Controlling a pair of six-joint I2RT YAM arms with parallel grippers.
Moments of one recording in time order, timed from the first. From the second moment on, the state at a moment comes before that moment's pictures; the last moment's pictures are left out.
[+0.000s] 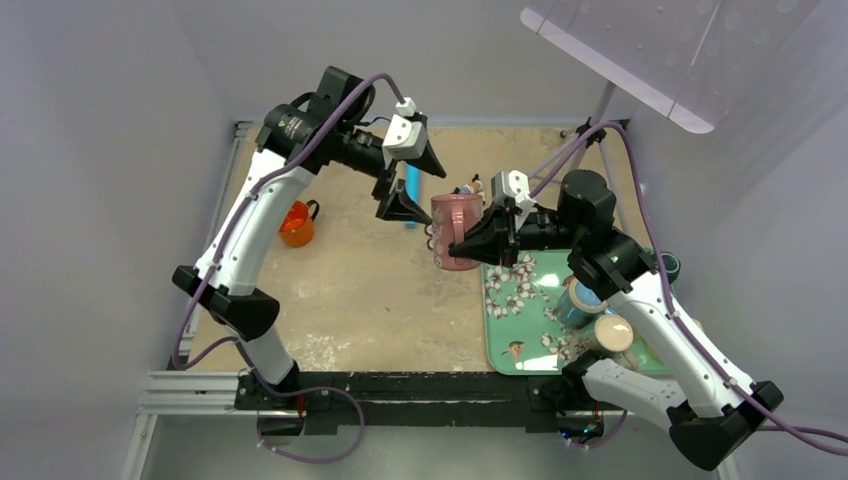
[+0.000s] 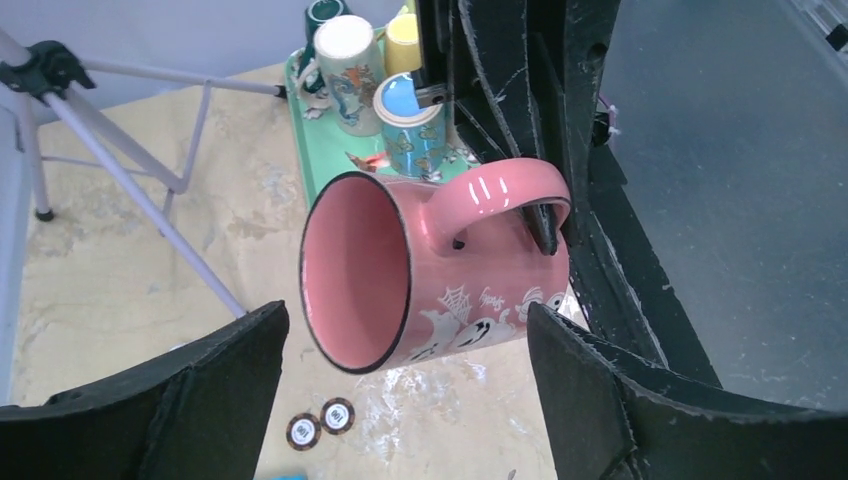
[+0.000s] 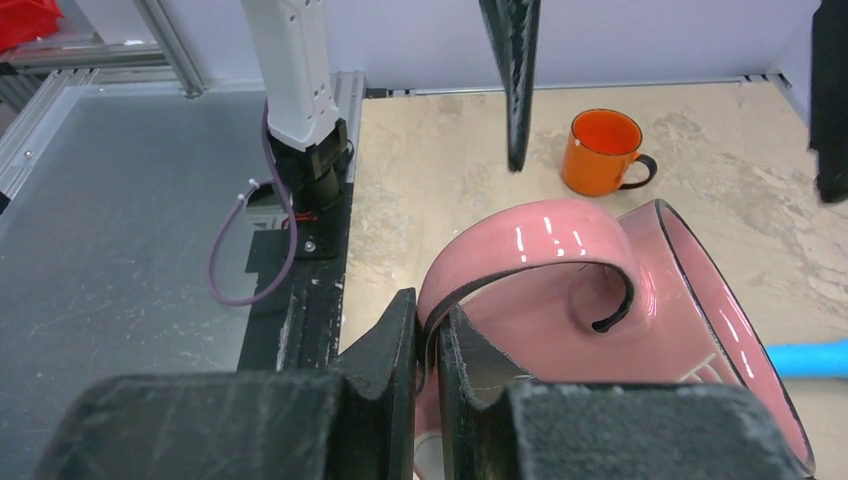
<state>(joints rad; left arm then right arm) -0.53 1.71 2.19 -1.26 1.12 0.82 0.56 0.99 1.12 -0.29 -0.96 -0.11</state>
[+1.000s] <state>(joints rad) -0.47 1.51 1.44 -1.05 0.36 0.66 0.56 1.04 1.06 -0.27 -0.30 0.08</state>
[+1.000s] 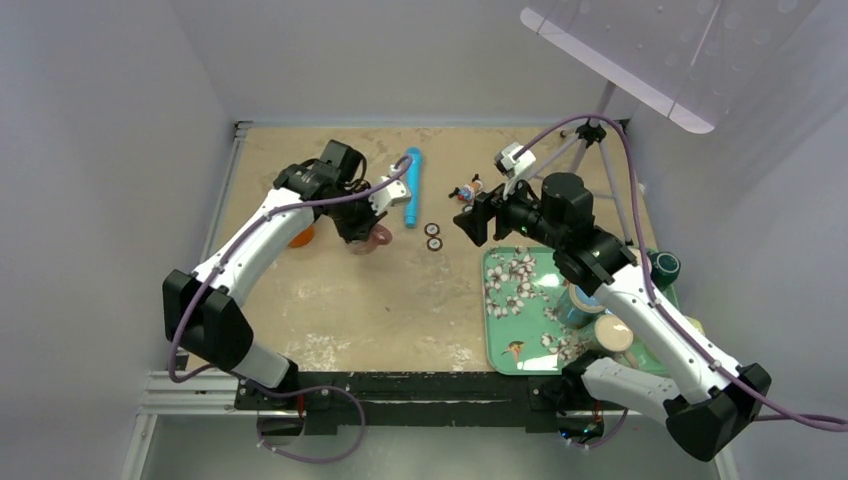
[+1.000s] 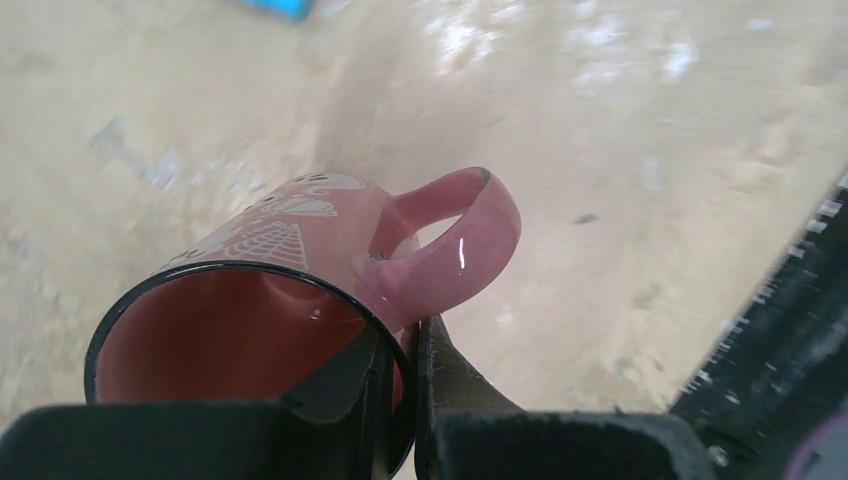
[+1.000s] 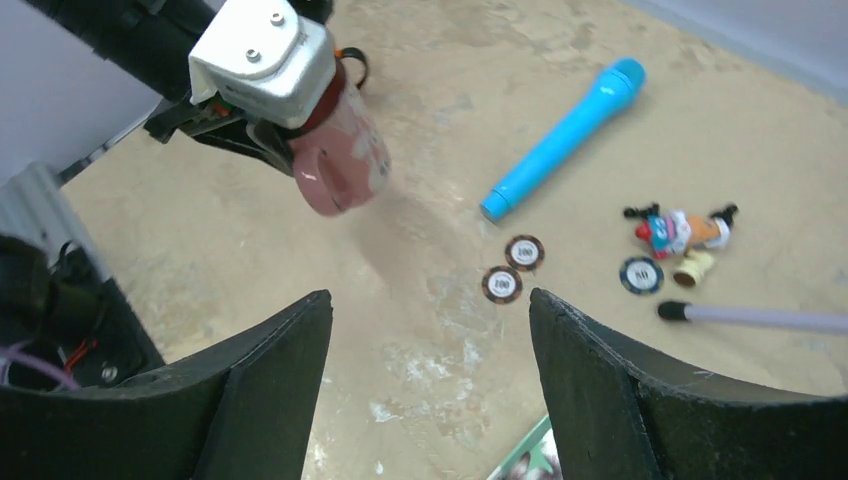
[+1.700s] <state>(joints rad) -0.35 1.89 1.52 -0.67 0.15 0.46 0.45 1.20 1.11 -0.87 0.48 0.73</state>
